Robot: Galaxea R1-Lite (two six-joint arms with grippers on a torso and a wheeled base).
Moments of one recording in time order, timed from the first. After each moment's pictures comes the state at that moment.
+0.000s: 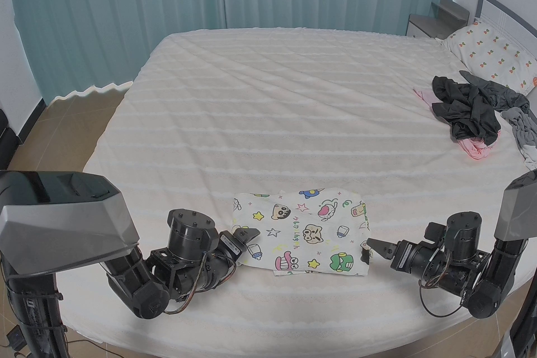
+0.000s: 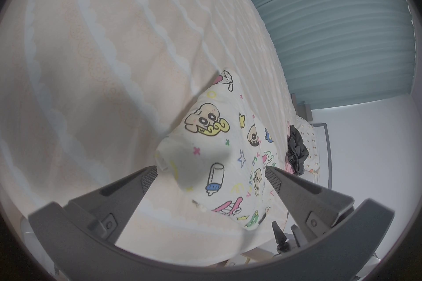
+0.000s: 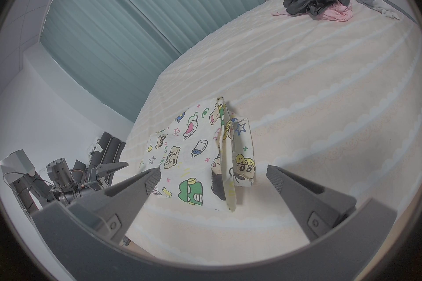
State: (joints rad) left arm -0.58 2.19 -0.59 -1.04 0.03 -1.27; right arm 0.40 2.07 -0.14 -1.48 0.01 0.63
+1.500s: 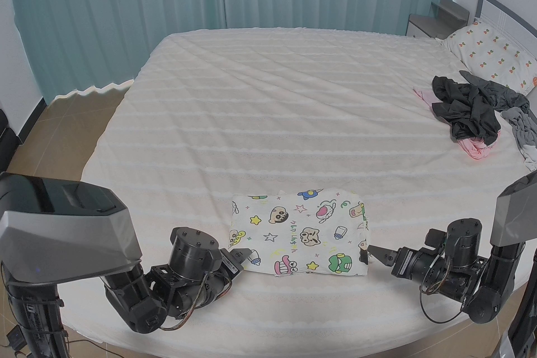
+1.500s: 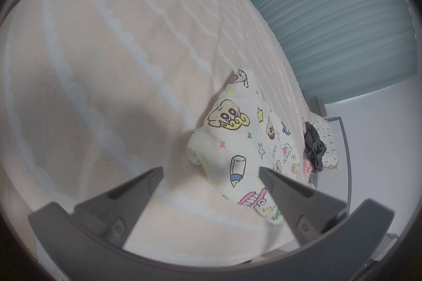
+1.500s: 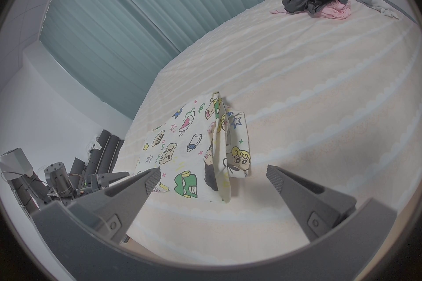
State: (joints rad) left arm -0.63 2.19 -0.50 -1.04 0.15 -1.22; right arm 0.40 2.10 -0.09 -1.55 0.01 0.62
